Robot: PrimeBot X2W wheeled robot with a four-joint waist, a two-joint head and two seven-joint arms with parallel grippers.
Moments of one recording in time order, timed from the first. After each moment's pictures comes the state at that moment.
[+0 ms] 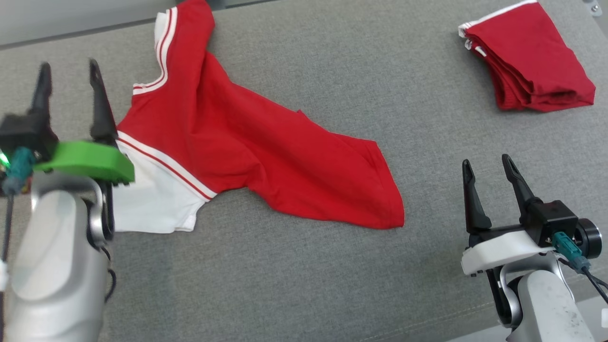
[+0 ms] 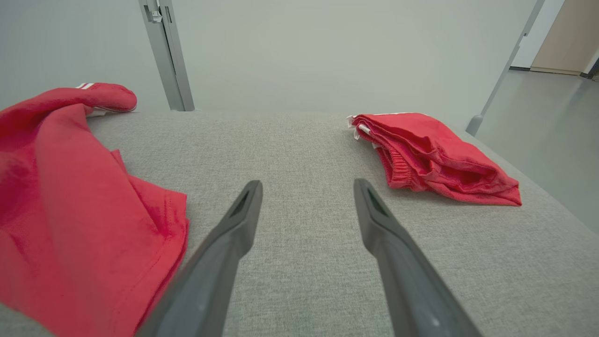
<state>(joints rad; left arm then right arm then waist) -0.62 0.27 -0.15 0.48 -0.33 0.07 -0.26 -0.18 -0.05 -0.04 0.18 0.02 0.13 -0.26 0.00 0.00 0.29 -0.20</state>
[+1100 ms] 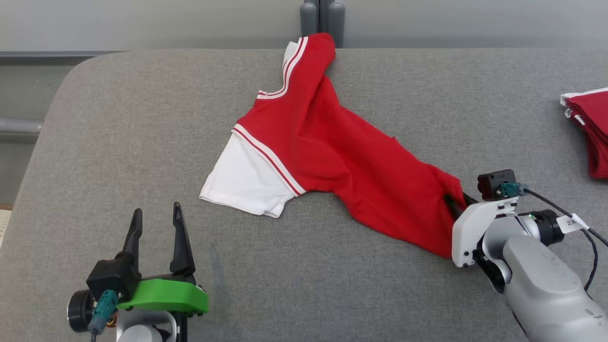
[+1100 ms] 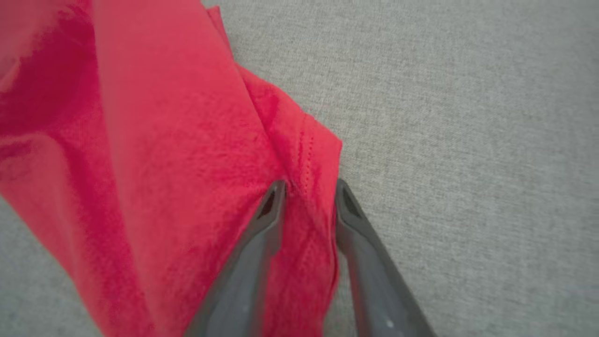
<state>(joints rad) -0.08 0.07 -0.13 0.19 -0.30 0.08 -0.26 -0.55 -0.23 0.35 0.87 0.36 0.13 -0.01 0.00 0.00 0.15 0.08</state>
